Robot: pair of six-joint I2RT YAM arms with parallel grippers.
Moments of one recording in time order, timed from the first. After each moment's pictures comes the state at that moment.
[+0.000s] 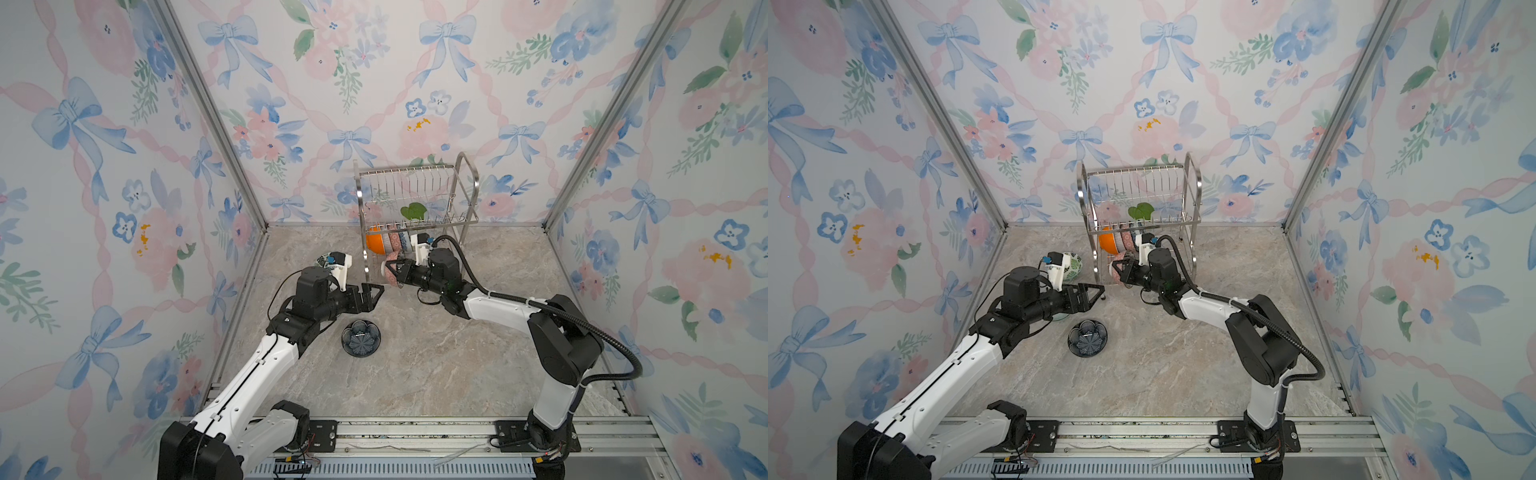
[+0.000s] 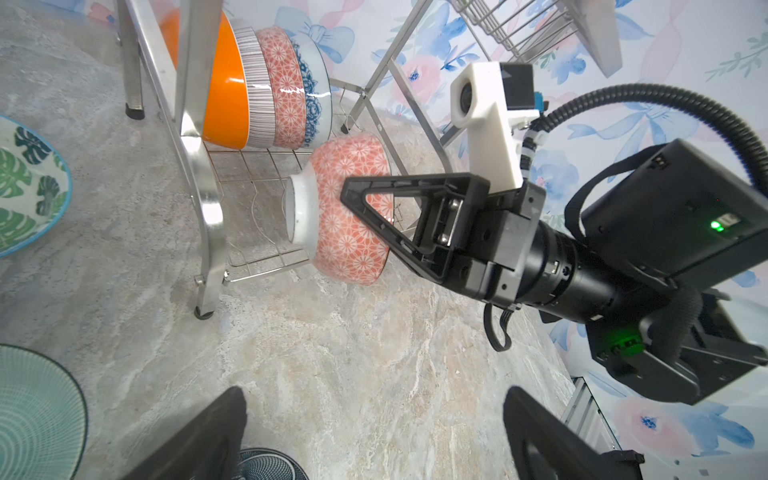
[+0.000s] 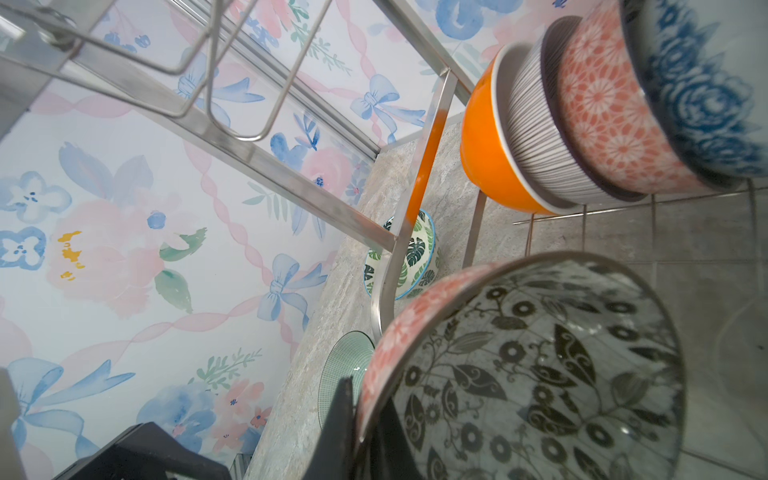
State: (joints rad) left arm -0.34 1.03 0.78 -0.21 0.41 -0.47; right arm 0.67 1.83 1.13 0.49 -0.28 0.83
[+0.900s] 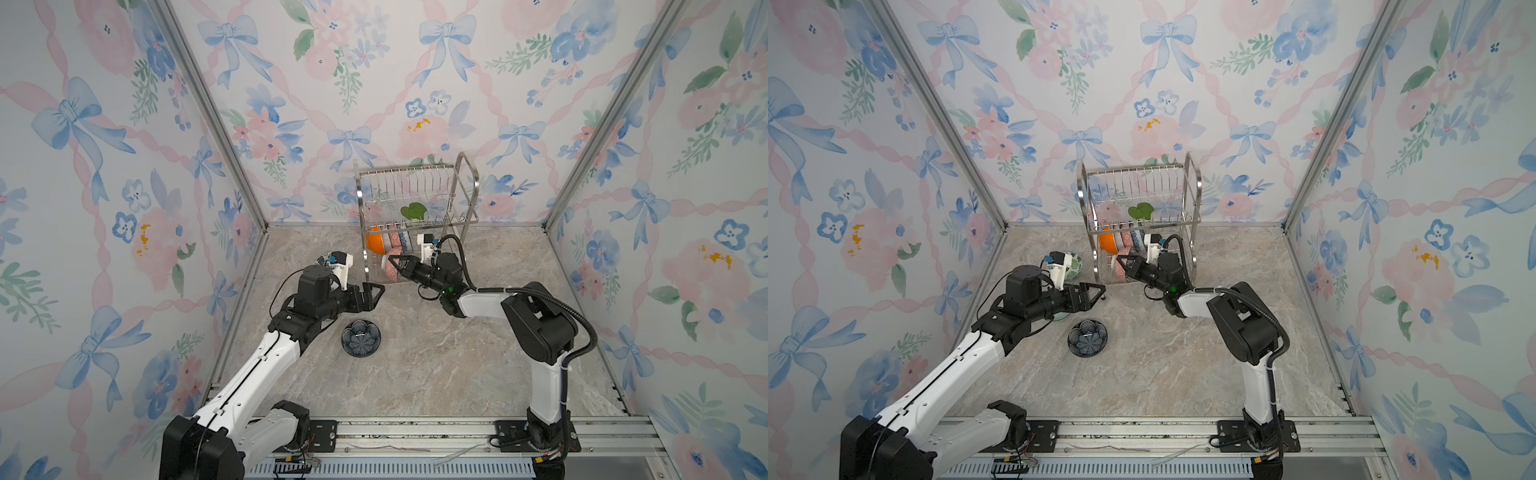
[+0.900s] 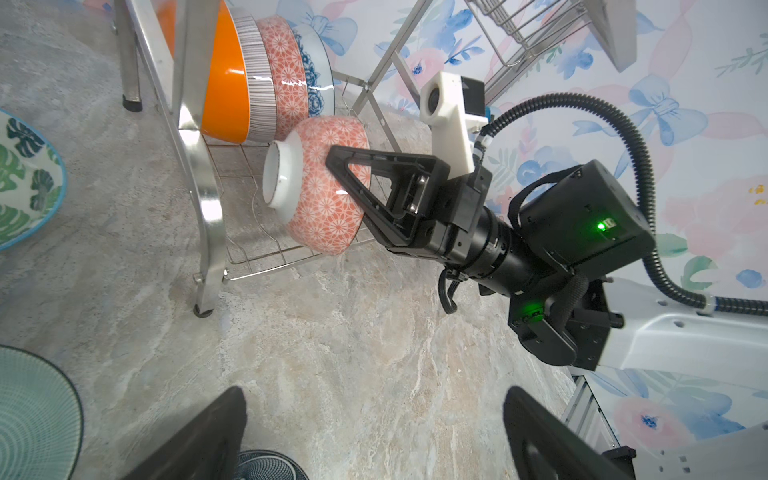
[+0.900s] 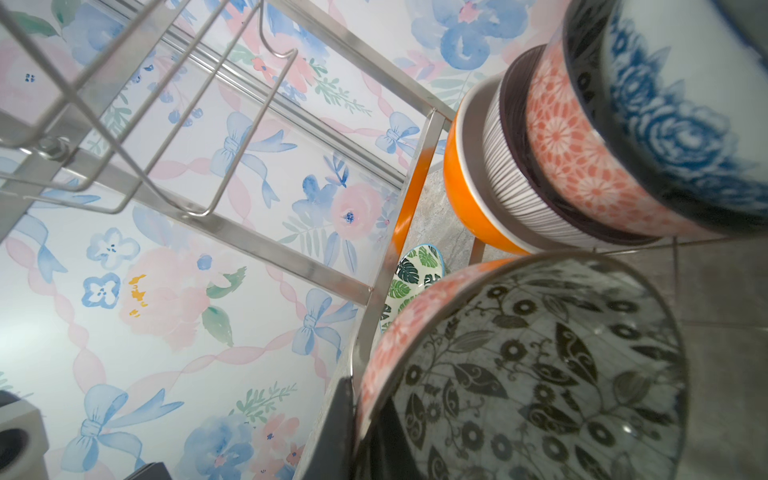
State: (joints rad) left arm -0.34 1.06 0.79 -0.21 0.41 -0.47; right arm 0.59 2.04 1.14 0.88 -0.39 1.01
